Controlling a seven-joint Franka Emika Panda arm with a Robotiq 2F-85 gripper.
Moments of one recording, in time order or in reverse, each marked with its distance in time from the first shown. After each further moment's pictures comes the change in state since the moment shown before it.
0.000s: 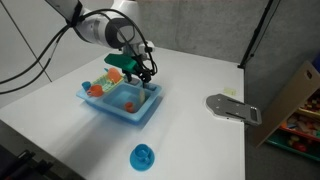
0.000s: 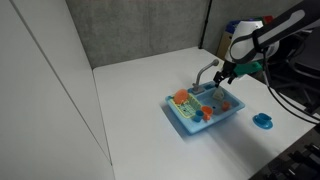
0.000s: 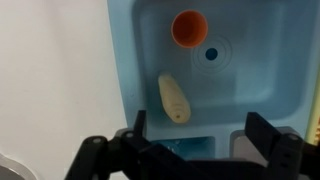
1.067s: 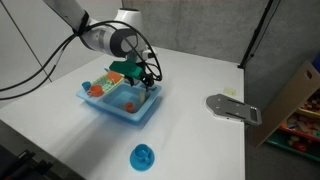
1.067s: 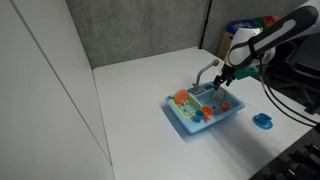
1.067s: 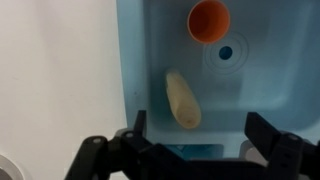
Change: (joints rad) arm -0.023 0.064 0.011 0.023 0.000 0.061 -0.092
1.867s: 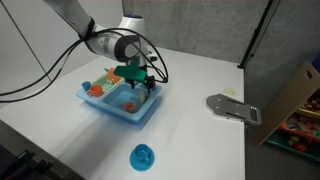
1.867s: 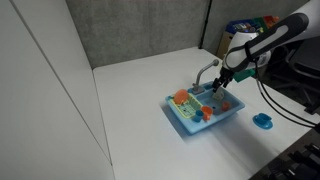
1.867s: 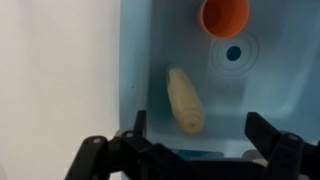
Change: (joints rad) arm -0.034 0.065 0.034 0.053 0.000 0.010 -0.111
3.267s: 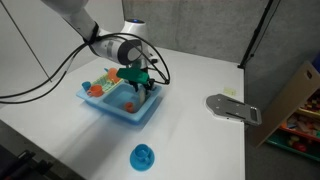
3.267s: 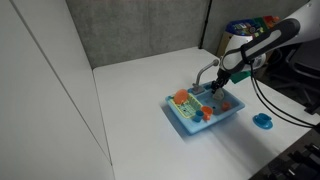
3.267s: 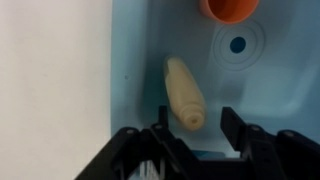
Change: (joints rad) arm -0.015 0.060 0.021 0.062 0.000 0.002 -0.028
